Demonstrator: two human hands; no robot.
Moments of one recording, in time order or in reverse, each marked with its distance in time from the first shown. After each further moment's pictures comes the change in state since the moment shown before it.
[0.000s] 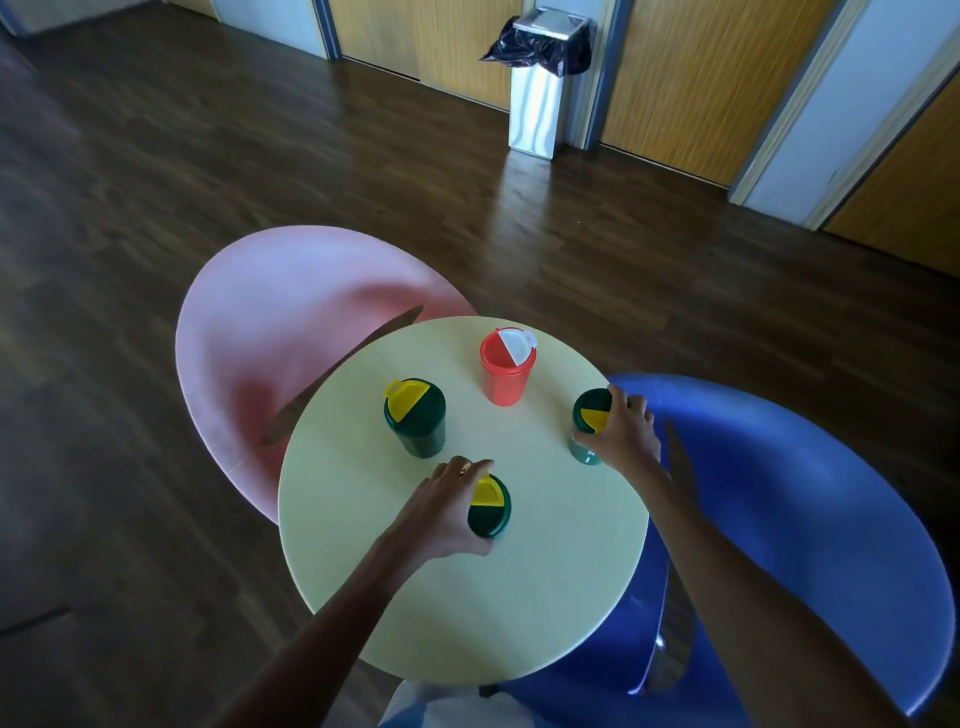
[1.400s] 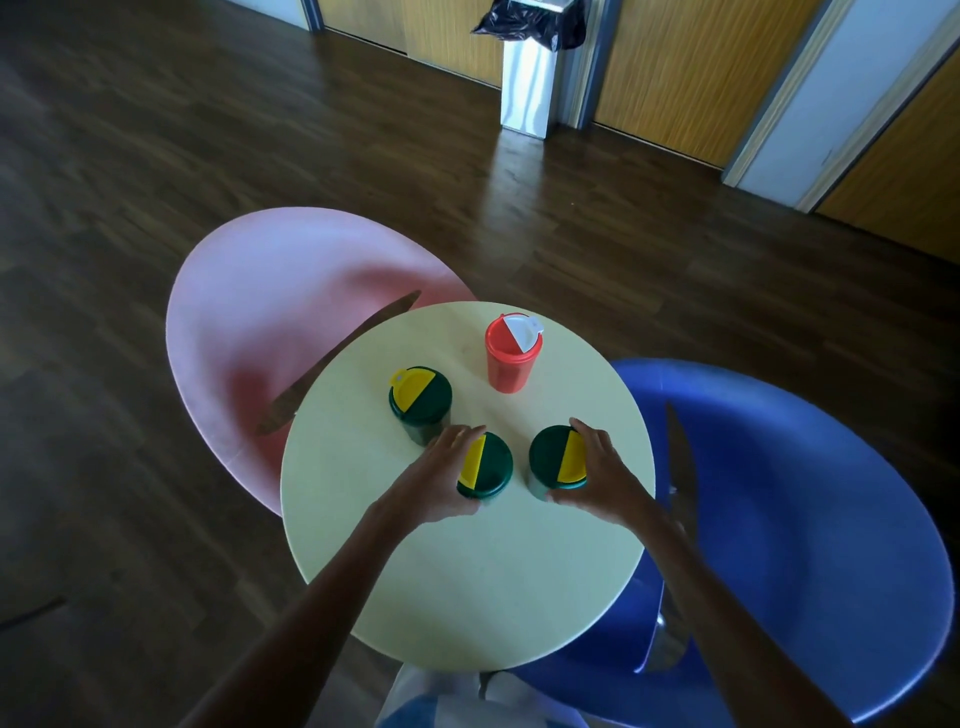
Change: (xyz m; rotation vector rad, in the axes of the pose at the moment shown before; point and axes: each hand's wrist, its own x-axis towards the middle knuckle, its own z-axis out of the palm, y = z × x) left_hand 0.017 -0.034 -0.013 -0.144 -0.031 0.047; right_hand -0.063 0.007 0.032 0.148 -0.250 -0.265
